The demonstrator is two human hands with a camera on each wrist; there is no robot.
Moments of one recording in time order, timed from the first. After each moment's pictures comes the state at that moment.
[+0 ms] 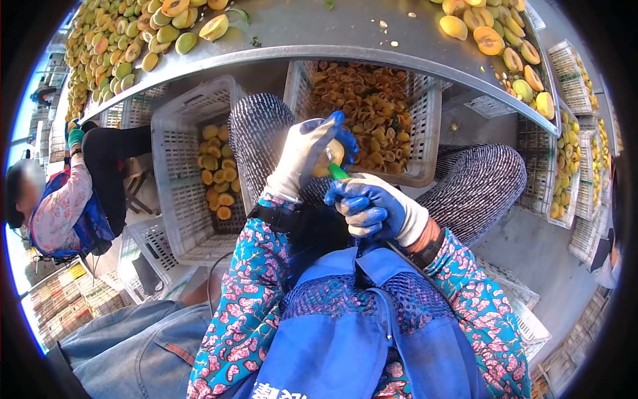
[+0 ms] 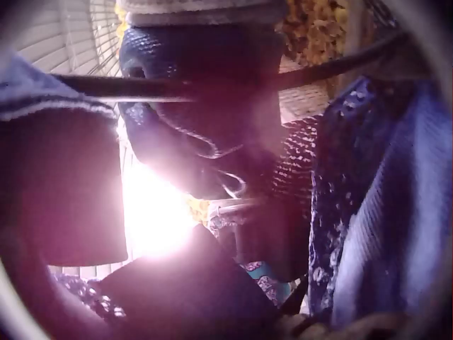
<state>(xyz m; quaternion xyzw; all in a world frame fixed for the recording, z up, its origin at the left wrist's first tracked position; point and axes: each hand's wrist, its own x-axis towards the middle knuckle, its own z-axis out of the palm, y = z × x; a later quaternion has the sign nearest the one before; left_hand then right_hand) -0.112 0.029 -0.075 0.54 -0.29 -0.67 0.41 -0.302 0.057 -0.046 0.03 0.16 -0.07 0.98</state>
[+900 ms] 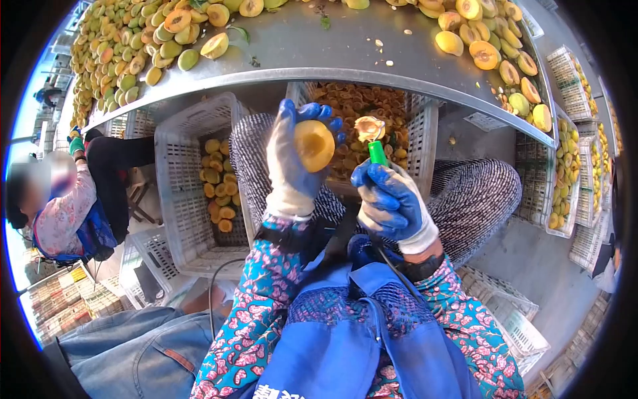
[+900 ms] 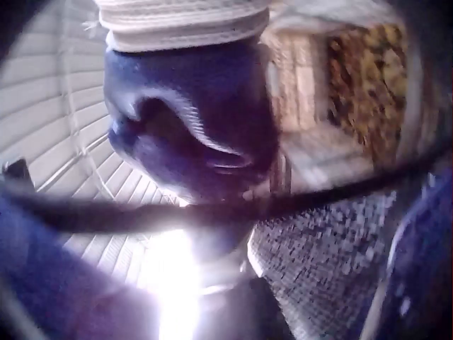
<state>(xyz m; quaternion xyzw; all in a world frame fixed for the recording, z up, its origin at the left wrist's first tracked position) -0.138 0.007 -0.025 0.34 -0.05 -0.64 0.69 -0.321 0.036 -0.027 -0.07 0.09 -0.32 0.94</state>
